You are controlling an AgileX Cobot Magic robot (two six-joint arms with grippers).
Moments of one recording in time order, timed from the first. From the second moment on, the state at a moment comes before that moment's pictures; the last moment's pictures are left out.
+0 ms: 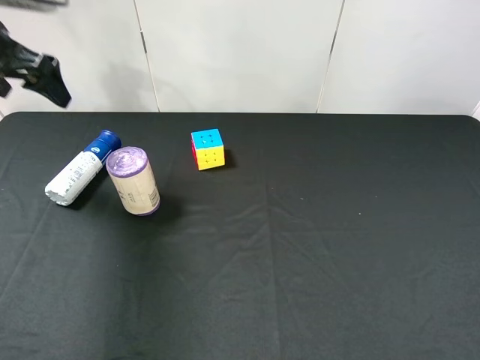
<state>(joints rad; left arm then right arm) 0.02 1.57 -1.28 -0.10 0.79 0.38 0.00 -0.01 -0.49 -0.02 1.03 0.05</state>
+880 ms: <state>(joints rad) 0.02 1.04 -1.25 -0.10 0.95 0.38 0.00 -0.01 -0.49 -0.02 1.03 0.05</state>
